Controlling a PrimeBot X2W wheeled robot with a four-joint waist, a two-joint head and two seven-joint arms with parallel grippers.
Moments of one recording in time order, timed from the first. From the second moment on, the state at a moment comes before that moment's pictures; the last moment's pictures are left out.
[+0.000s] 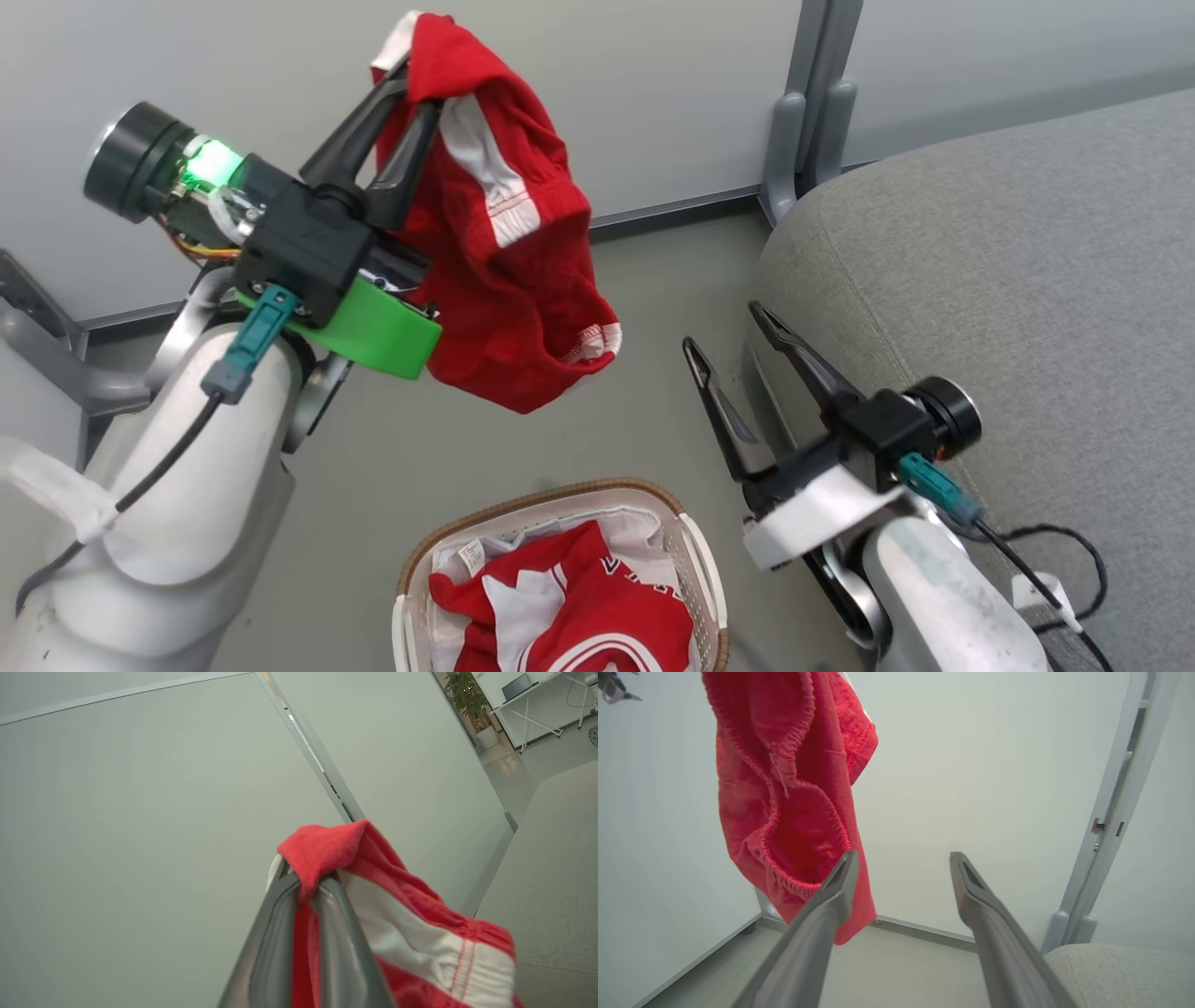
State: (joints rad) left arm -0.70 0.34 -0.48 0.07 -0.12 -0.13 -0.18; right arm -0.29 -0.05 0.37 0.16 0.14 0.13 -0.26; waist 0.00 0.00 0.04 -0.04
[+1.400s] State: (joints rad) left arm -0.38 0.28 -0.48 0.12 -0.30 0.00 -0.26; right arm -0.56 -0.05 0.45 0.49 0.14 0.13 -0.26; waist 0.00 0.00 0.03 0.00
